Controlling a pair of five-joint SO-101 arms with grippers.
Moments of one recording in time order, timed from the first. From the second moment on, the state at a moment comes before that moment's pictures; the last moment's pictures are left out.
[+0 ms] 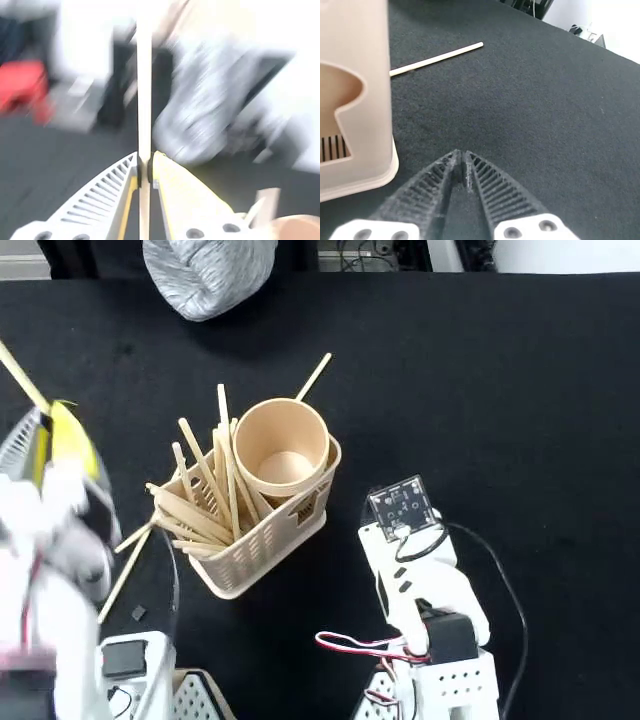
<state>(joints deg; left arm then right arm) -13.7 -76.6 28.7 61.1 4.3 -8.4 -103.3 94.3 47.4 18.3</state>
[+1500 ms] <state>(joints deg) -26.6 -52.4 24.2 78.5 -0.4 -8.4 -103.3 94.3 47.4 18.4</state>
